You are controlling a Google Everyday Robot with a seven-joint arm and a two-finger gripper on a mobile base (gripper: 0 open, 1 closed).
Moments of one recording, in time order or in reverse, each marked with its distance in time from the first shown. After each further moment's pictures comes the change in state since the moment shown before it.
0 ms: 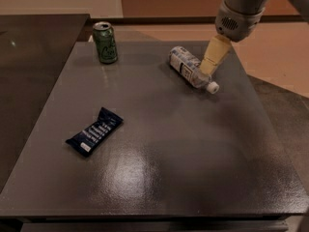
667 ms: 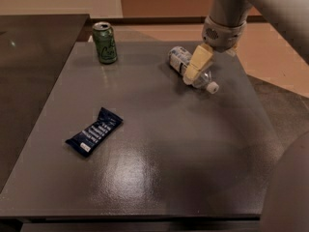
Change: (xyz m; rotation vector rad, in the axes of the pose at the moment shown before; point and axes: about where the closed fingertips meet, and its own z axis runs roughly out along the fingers) arm -0.018 0.007 0.046 -0.073 0.062 0.170
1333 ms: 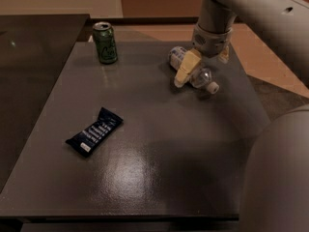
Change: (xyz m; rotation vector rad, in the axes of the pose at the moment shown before) arm -0.016 0.007 0.029 -0.029 0.049 0.067
